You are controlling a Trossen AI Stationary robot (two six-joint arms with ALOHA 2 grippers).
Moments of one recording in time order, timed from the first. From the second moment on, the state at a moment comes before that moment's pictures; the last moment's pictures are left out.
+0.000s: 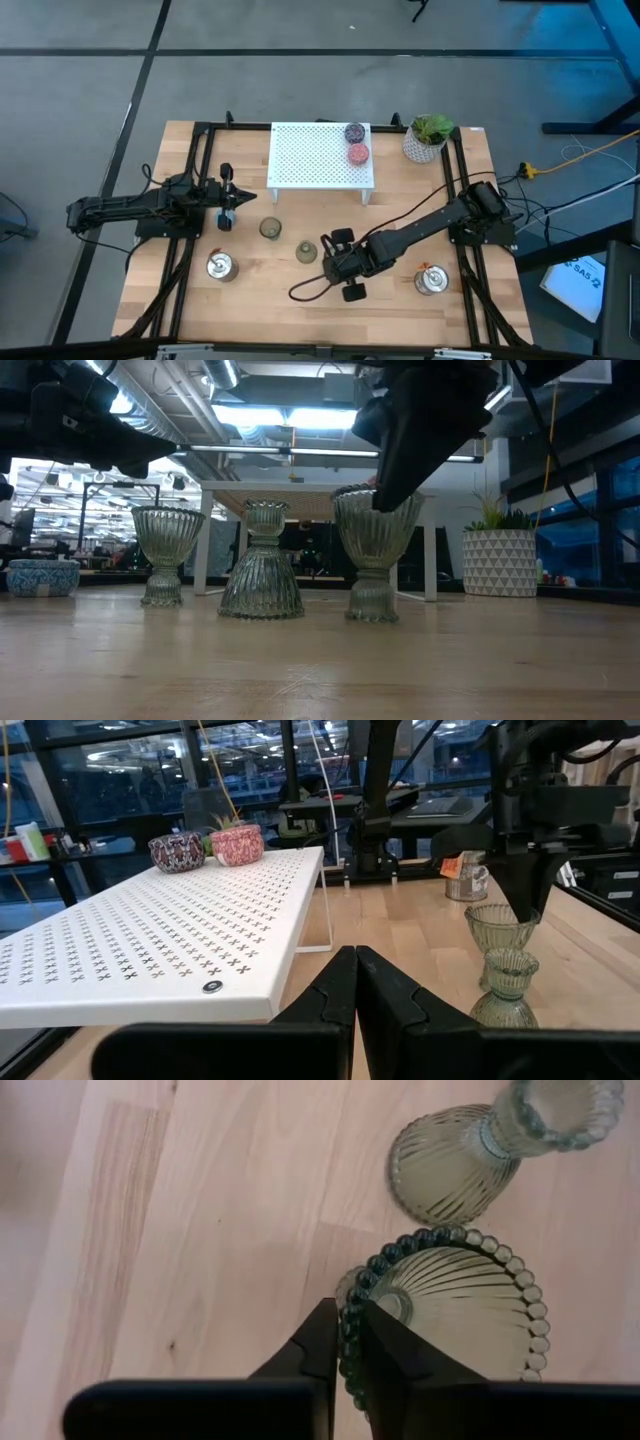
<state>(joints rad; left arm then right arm) 0.18 0.12 0.02 0.11 0.08 0.09 0.44 1.96 1.50 -0.73 0.15 0.19</state>
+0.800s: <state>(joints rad) 0.18 0.12 0.02 0.11 0.08 0.09 0.23 1.96 2.06 -1.23 -0.09 -0.17</state>
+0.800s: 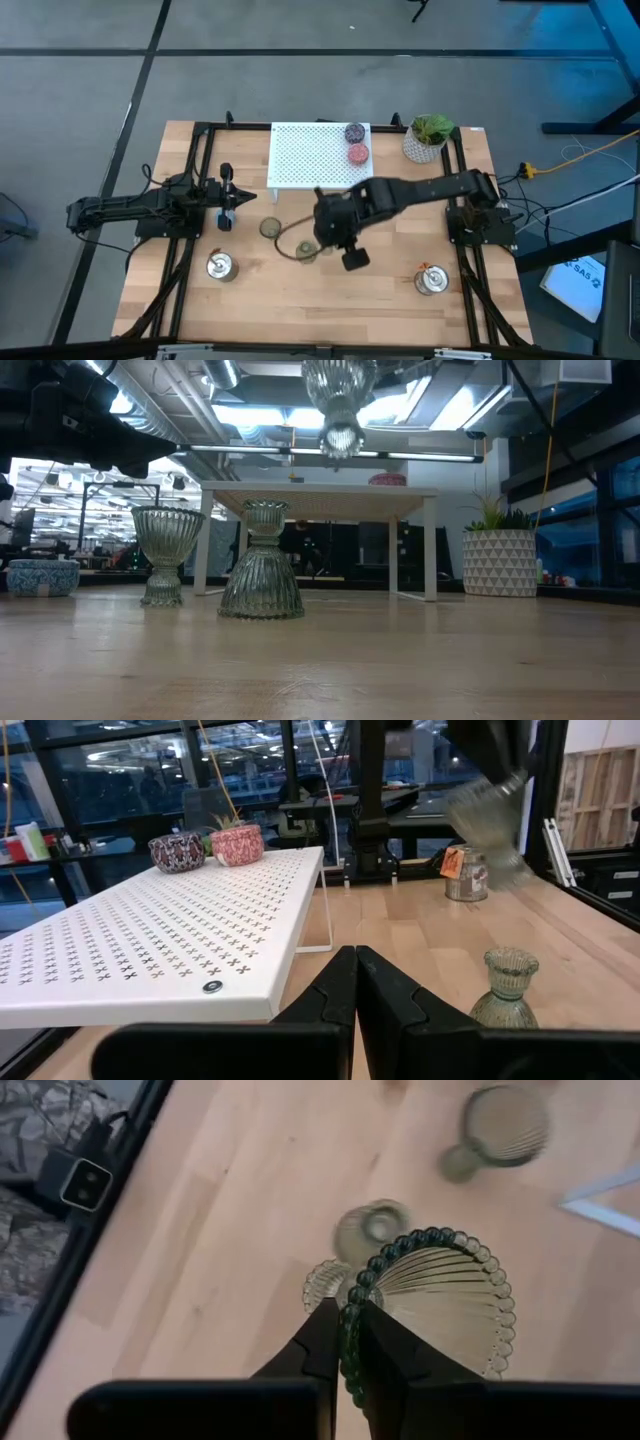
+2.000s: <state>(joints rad) 0.19 0.12 0.02 0.11 0.08 0.09 -0.33 1.89 2.16 -1.19 0.05 -0.58</state>
